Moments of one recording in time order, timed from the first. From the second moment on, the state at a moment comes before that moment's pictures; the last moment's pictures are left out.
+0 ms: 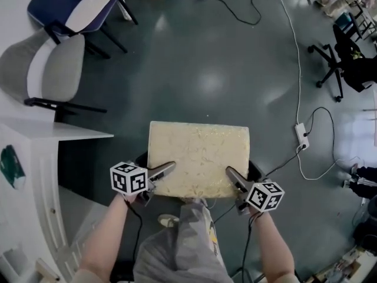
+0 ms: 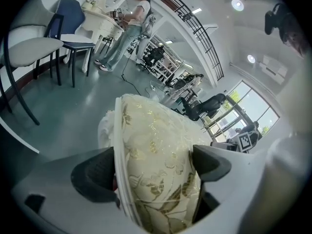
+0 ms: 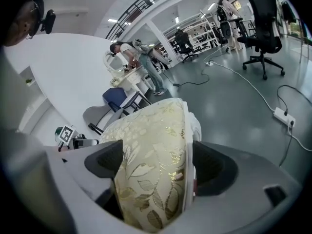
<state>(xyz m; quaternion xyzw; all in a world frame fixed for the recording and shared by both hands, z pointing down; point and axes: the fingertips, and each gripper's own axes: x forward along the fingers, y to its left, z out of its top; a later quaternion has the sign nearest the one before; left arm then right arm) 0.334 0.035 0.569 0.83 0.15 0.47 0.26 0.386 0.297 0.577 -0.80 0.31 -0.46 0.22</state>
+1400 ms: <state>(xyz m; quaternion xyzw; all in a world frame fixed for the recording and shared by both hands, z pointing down) 0.274 0.016 0.695 0.82 0.14 0.49 0.25 0.338 0.277 0.704 -0.80 0.30 -0.48 0.21</state>
